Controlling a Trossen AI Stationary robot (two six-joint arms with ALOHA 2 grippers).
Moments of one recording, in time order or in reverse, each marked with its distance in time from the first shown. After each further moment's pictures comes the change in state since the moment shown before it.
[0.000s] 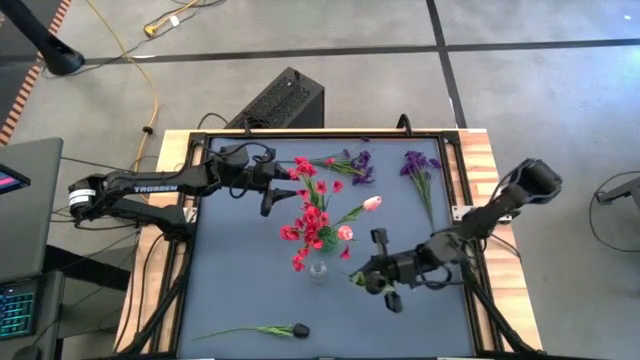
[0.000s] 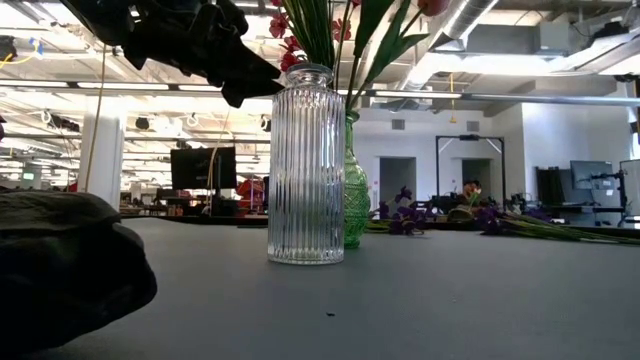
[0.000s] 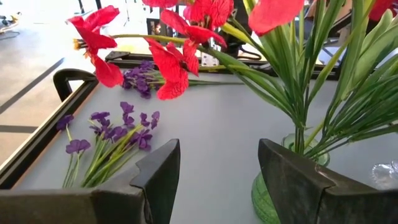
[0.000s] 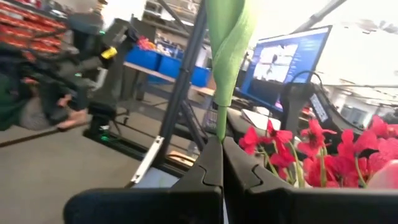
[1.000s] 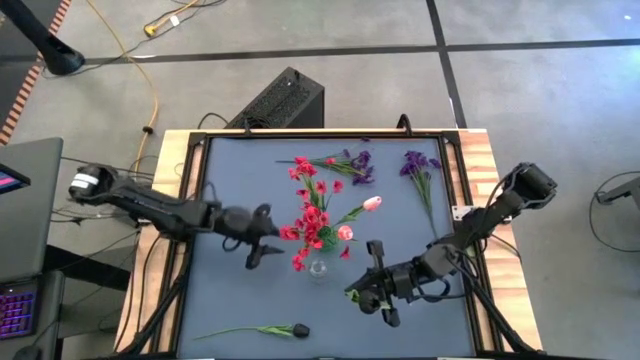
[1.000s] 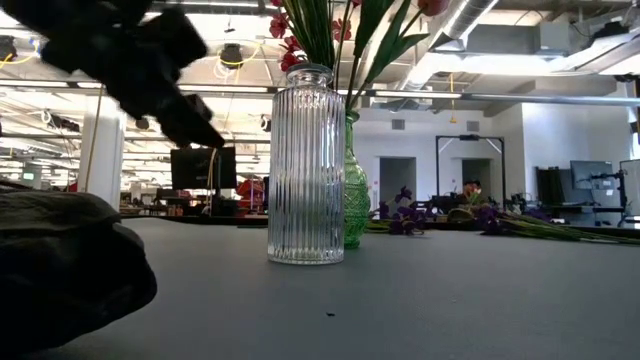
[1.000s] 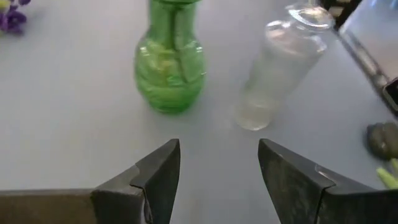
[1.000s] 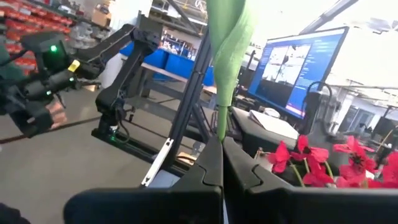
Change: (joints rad) left arm -0.500 -0.006 -0.214 -0.044 -0.305 -0.222; right arm 0.054 0.085 0.104 -0.036 0.036 -0.013
